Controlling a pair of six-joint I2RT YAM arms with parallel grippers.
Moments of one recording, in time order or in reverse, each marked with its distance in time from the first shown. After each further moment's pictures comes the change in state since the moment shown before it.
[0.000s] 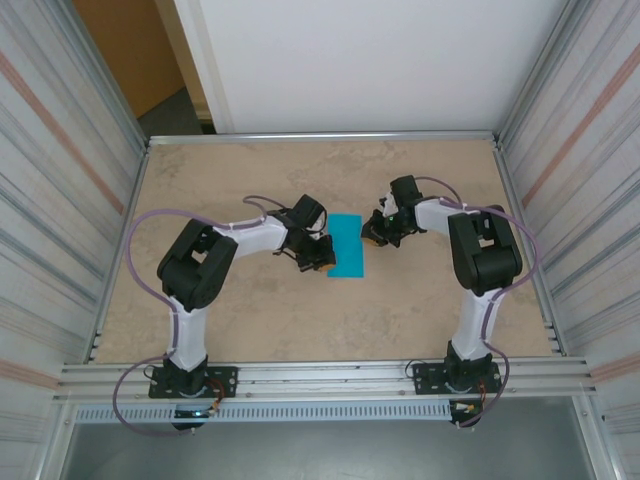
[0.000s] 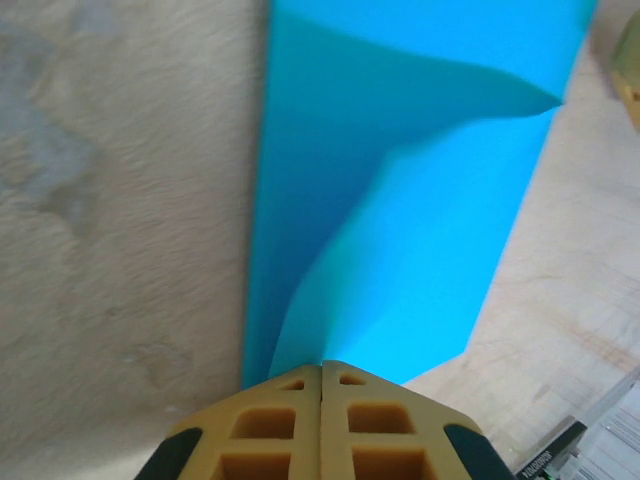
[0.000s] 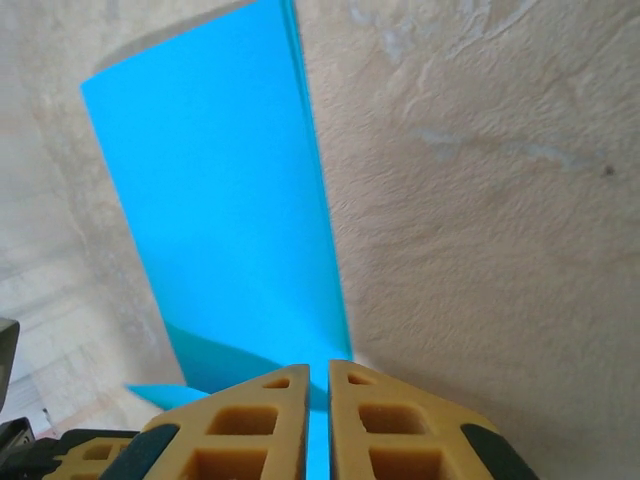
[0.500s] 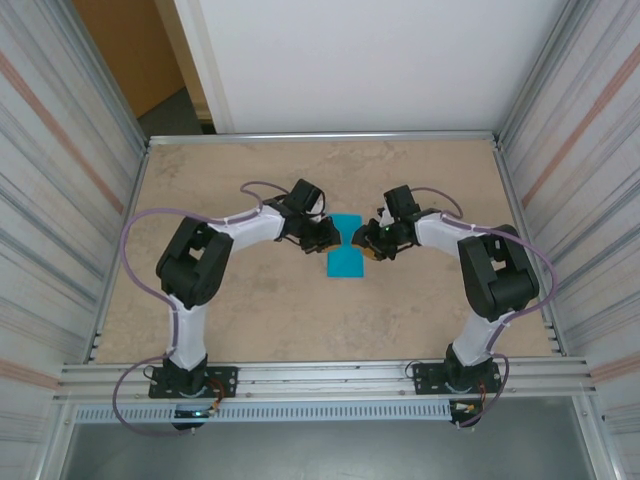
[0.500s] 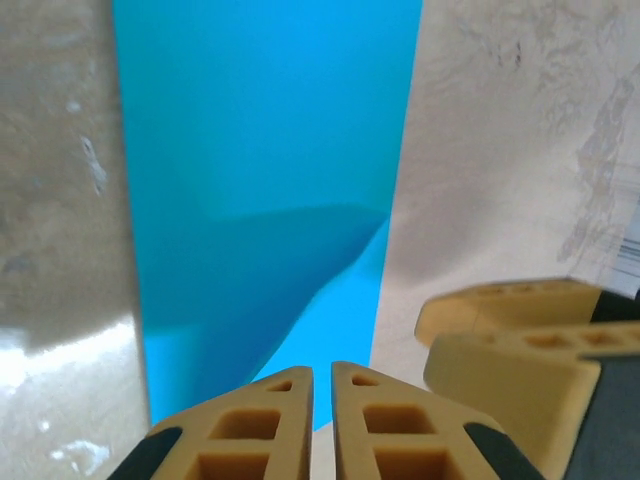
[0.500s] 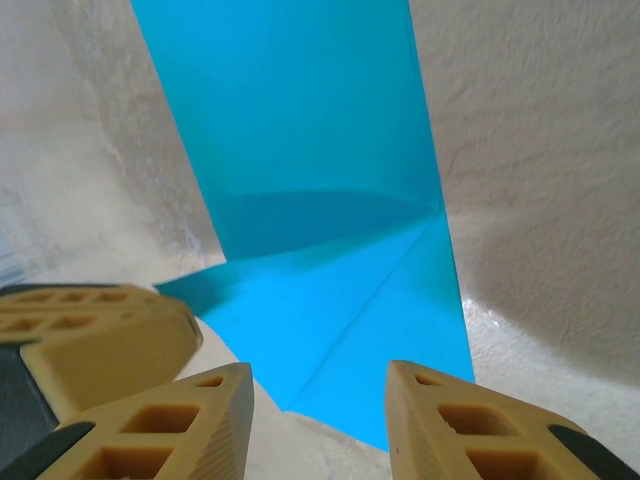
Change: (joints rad) left arm 0.046 0.020 0.088 0.053 0.014 0.014; right arm 0.096 -0.181 -0.160 0.039 0.030 0.220
